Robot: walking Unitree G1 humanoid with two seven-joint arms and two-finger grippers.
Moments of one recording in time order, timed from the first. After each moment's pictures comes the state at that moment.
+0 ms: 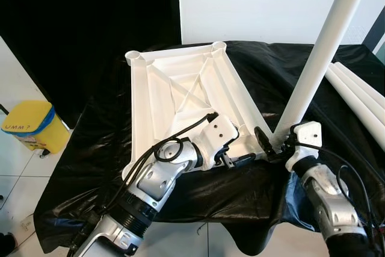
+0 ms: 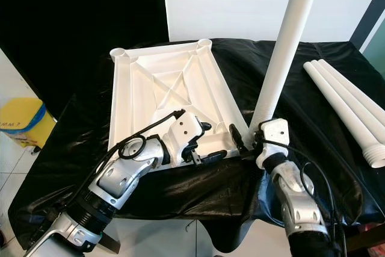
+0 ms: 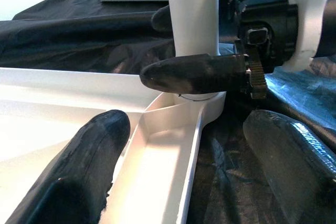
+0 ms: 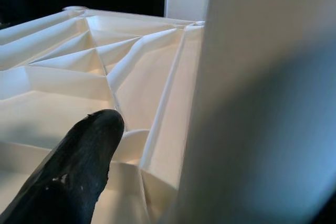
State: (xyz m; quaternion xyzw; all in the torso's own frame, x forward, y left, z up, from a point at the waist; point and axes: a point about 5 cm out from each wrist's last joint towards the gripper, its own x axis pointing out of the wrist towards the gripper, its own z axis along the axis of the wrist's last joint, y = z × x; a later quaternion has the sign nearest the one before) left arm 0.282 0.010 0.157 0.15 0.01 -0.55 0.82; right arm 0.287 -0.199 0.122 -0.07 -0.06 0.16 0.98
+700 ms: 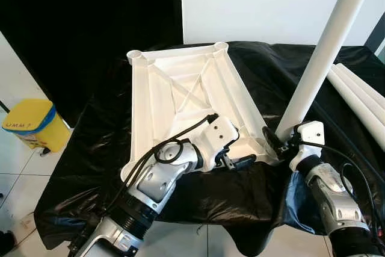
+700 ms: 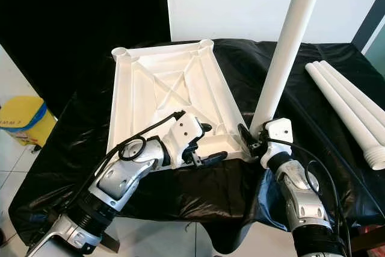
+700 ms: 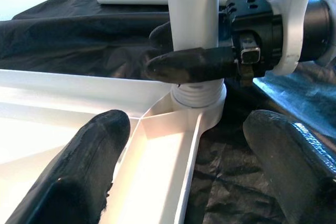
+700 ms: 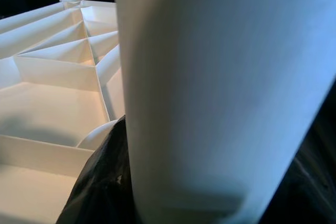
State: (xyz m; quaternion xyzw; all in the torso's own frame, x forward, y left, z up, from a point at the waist) left arm 0.279 0.008 0.159 0.14 0.01 -0.56 0.82; right arm 0.289 -0.209 0.115 -0.06 -0.04 0.16 0.98
